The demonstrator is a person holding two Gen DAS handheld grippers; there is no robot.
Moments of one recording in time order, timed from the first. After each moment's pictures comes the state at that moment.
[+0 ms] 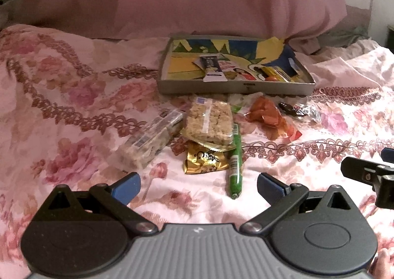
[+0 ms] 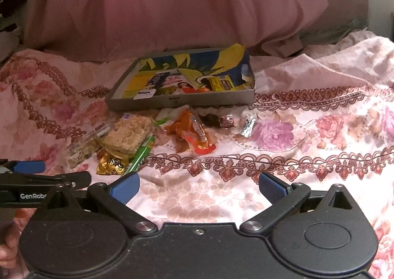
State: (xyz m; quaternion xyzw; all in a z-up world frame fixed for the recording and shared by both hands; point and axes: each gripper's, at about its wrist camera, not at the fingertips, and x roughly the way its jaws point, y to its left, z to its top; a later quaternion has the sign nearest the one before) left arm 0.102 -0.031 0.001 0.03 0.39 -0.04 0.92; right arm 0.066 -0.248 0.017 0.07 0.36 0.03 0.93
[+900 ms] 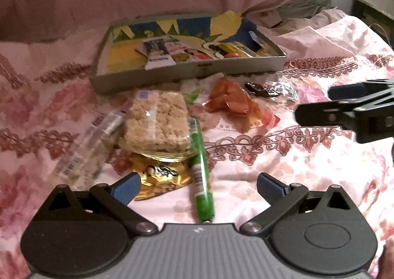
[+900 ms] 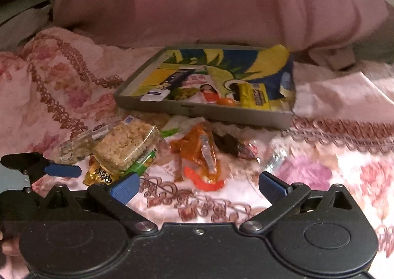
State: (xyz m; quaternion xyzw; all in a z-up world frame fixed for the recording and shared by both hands) left arm 0.162 -0.057 -0.046 0.06 0.42 -0.16 0.89; right arm 0.167 -0.267 -0.010 0.01 0.36 0.15 0.92
